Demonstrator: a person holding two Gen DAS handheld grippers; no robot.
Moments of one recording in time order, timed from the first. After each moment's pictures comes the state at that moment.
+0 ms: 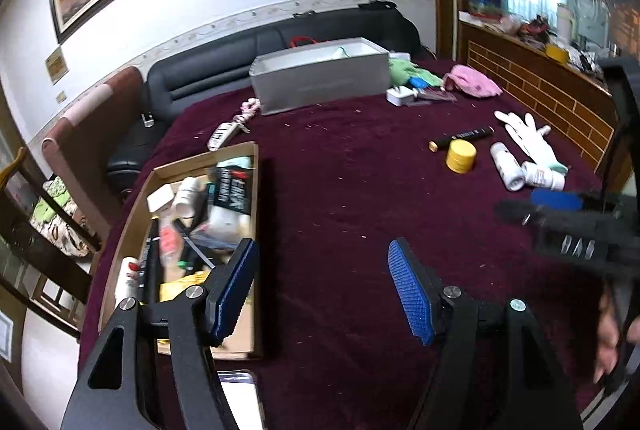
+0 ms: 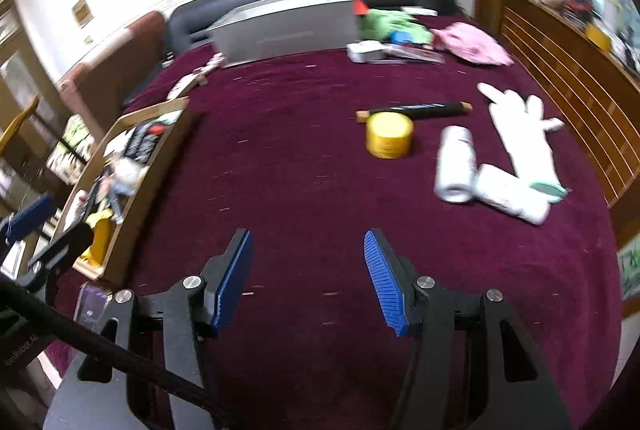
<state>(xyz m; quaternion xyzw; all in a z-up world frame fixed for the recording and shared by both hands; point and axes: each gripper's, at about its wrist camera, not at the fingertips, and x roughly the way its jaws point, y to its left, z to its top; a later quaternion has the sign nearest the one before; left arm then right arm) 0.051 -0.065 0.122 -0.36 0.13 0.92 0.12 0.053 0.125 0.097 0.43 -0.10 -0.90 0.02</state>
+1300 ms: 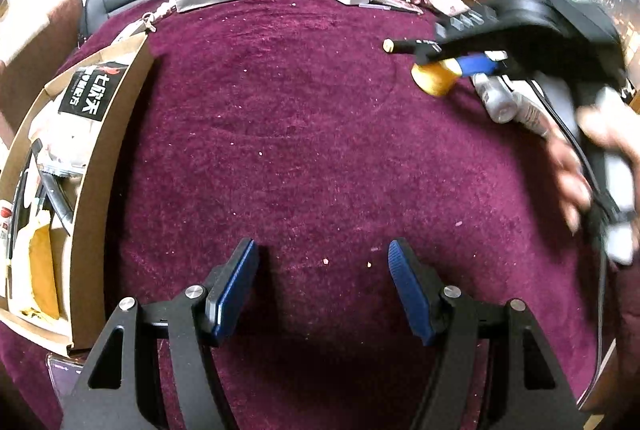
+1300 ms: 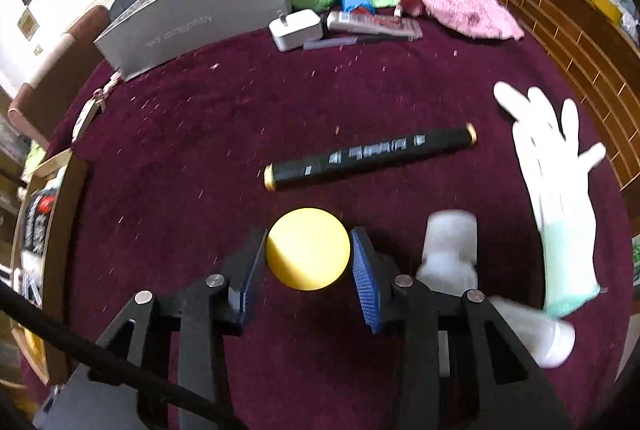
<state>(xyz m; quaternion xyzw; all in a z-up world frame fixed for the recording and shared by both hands) 0.016 -0.023 0.032 -0.49 0.07 0.85 0.19 -0.083 0.188 0.044 0.50 -0.13 -0.86 -0.02</state>
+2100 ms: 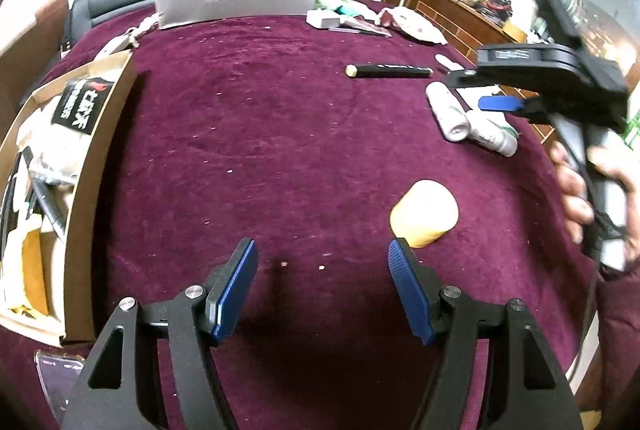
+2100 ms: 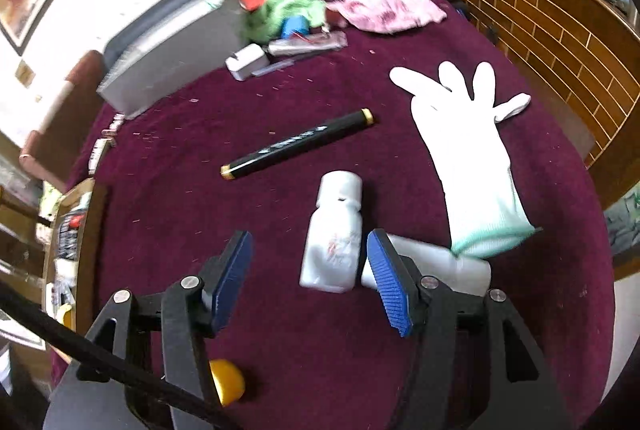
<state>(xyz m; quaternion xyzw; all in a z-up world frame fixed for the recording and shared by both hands) 0.025 -0.016 0.049 -0.47 0.04 0.85 0.24 -0.035 0.253 0.073 0.48 -0.19 -0.86 -0.06</state>
